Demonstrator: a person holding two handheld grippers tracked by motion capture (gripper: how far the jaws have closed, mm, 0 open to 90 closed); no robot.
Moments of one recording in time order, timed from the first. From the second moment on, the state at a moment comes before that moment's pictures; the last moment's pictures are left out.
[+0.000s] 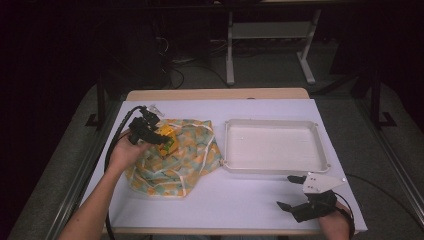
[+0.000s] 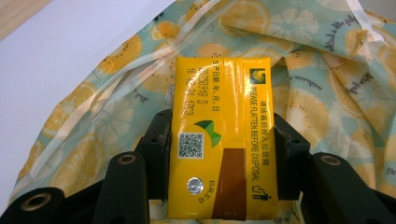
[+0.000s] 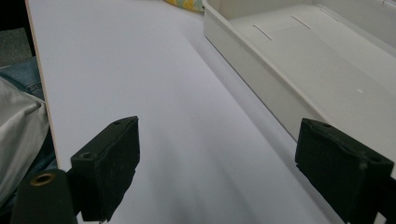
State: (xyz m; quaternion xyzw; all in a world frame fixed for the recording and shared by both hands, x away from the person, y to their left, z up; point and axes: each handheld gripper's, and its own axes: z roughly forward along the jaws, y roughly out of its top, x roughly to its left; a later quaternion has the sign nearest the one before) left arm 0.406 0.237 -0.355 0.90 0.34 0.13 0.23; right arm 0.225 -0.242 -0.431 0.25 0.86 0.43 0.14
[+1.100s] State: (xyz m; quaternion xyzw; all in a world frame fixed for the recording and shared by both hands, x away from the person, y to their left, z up) left arm 0.398 0.227 -0.303 0.91 0.31 0.15 0.24; right arm 0.224 -0.243 -0.430 0.25 0.86 0.43 0.15
